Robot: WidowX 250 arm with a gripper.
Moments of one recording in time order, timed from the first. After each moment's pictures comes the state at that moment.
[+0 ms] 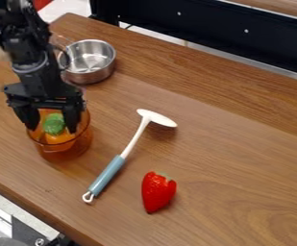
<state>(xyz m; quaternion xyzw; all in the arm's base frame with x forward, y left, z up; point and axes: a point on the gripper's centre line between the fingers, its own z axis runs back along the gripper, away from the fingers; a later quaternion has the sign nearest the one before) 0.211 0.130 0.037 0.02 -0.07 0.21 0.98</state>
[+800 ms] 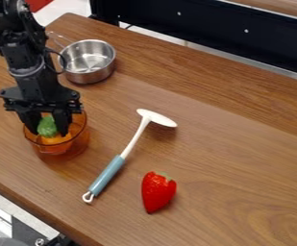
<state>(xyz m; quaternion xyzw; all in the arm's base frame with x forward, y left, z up) 0.211 0.127 0.036 0.01 -0.06 0.22 0.97</state>
